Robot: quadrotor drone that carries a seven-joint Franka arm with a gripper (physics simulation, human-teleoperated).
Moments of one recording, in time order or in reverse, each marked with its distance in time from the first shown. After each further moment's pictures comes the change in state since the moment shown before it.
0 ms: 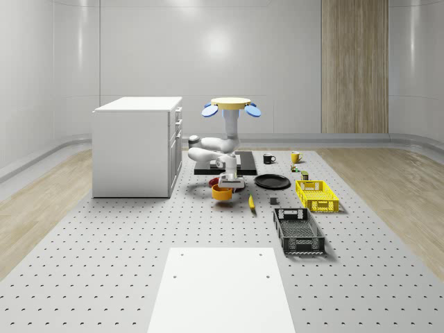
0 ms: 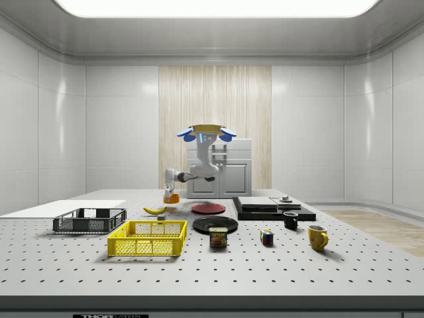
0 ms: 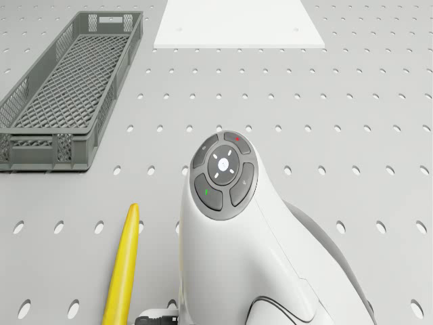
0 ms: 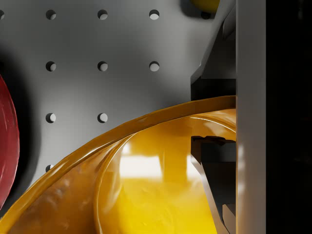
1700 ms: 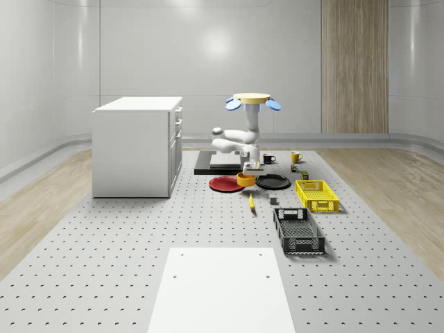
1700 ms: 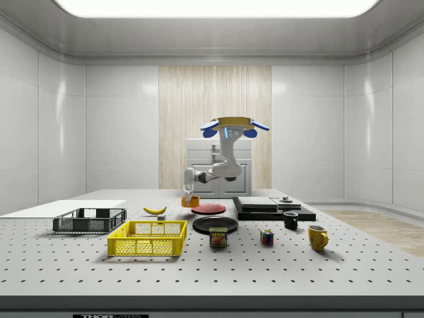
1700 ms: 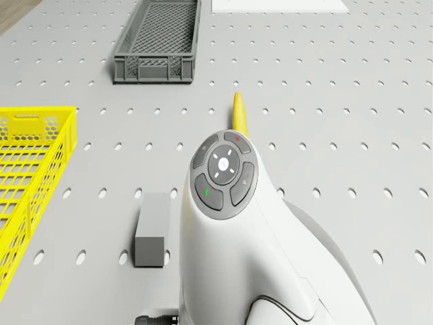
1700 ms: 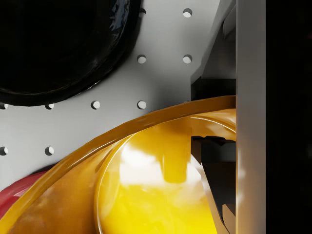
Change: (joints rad) arm -0.005 -0.021 0.005 0.001 0.010 0.020 0.004
